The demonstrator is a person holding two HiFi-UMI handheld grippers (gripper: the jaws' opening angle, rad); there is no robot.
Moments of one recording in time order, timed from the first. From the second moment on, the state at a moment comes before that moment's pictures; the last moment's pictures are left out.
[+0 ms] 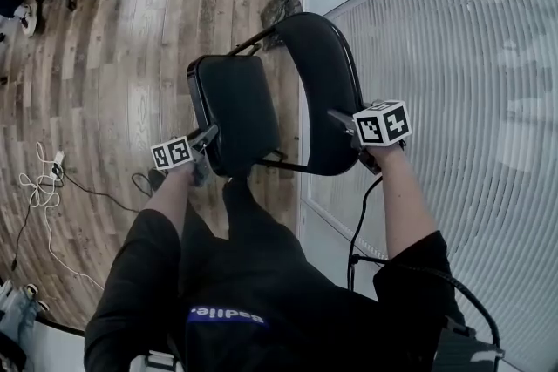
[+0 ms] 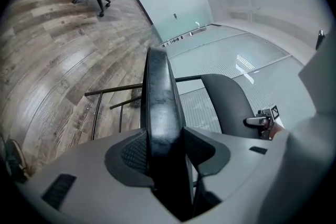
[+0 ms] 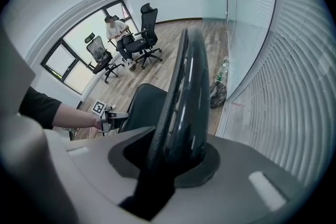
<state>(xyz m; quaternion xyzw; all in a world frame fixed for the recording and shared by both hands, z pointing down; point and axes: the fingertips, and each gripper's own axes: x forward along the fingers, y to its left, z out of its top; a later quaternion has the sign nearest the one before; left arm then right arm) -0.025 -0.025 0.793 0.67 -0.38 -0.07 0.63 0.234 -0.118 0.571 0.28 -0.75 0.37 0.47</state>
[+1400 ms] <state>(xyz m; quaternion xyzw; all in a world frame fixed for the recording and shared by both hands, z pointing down) -0.136 0.025 0.932 0.65 -0.34 -0.14 0.66 0.239 -0.119 0.658 0.24 -0.77 0.42 0.41</state>
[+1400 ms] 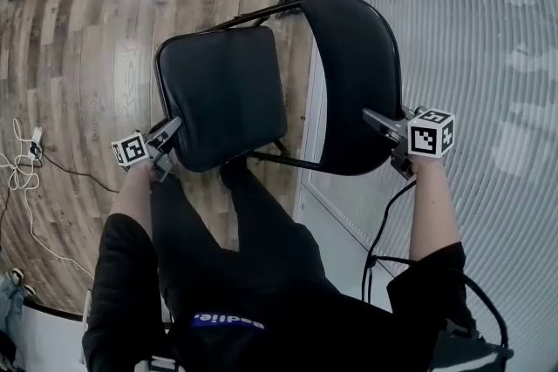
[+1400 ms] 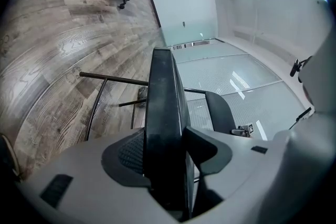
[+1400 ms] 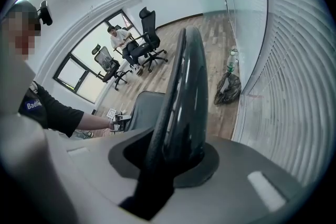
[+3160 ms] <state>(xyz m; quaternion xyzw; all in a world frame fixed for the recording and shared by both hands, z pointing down) -0.225 0.067 1.046 0.61 -0.39 -0.21 0.65 0.170 -0.088 0.705 0.25 -0.78 0.42 0.39</state>
